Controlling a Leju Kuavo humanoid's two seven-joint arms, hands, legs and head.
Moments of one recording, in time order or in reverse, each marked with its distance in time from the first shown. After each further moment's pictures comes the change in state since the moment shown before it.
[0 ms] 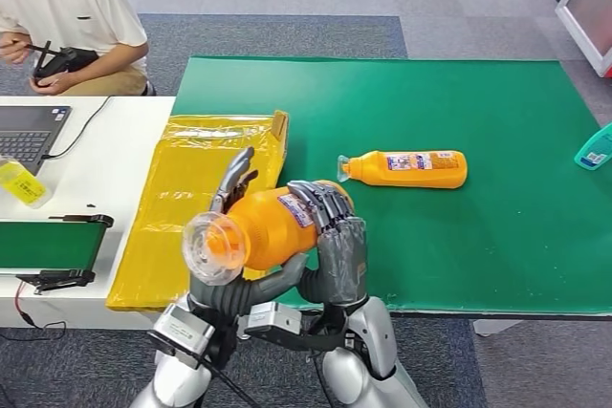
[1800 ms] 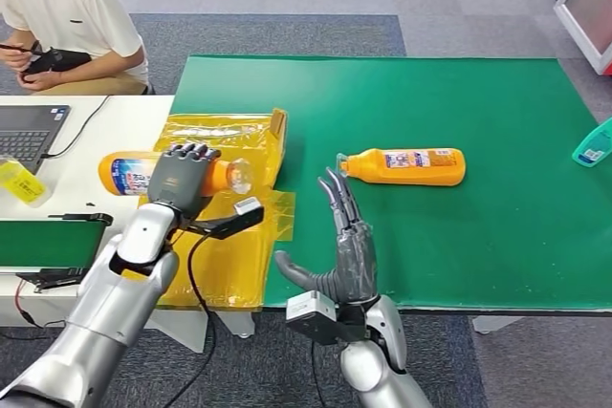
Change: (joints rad) left arm -0.429 0.186 0.279 0.590 -1.236 -0.096 0.518; right arm 0.031 0.014 -0.134 0.048 -0.237 0.113 -0.183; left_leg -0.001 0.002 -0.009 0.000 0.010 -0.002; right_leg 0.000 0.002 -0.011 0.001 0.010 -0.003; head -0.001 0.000
